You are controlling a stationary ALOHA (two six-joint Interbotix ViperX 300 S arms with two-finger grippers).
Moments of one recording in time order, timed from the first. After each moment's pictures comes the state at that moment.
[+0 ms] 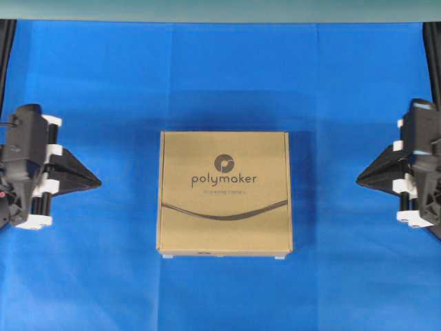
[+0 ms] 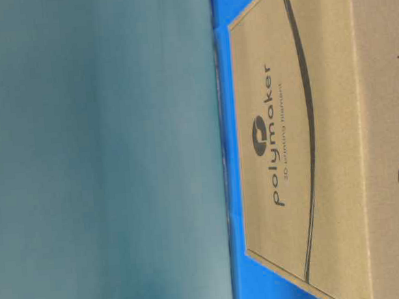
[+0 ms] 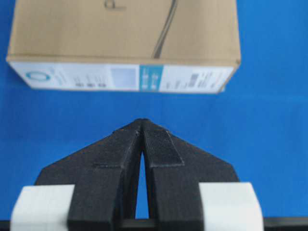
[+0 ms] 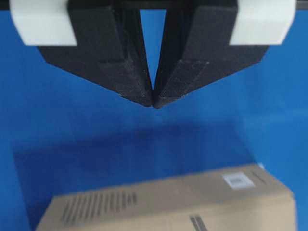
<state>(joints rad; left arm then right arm) -0.01 -0.73 1.03 0.02 0.34 -0.07 -0.06 -0.81 1.12 0.07 0.51 0.07</state>
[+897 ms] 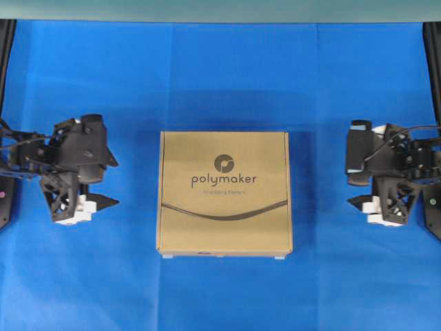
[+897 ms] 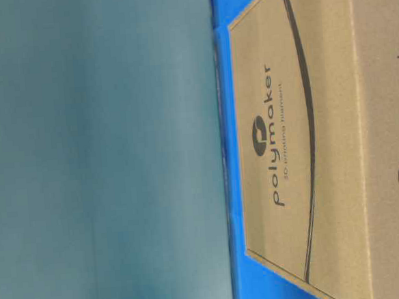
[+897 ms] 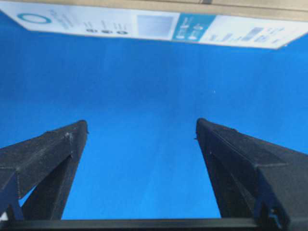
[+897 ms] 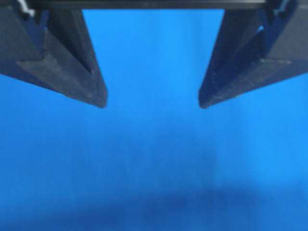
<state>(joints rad) 0.05 -0.42 0.98 0.02 0.33 -0.05 -0.07 -0.46 1.07 -0.02 0.52 0.06</state>
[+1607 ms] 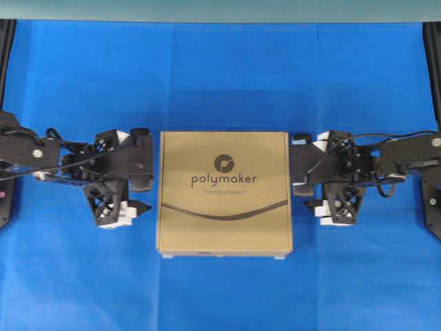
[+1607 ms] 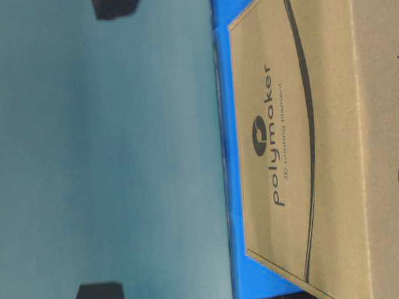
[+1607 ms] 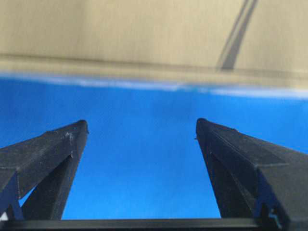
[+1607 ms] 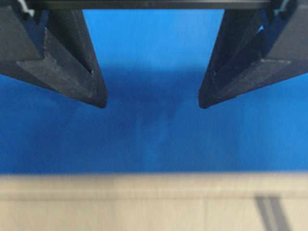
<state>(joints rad) 0.05 -0.11 0.88 0.02 0.16 -0.04 -0.07 -0.09 0.92 -0.03 0.29 -0.04</state>
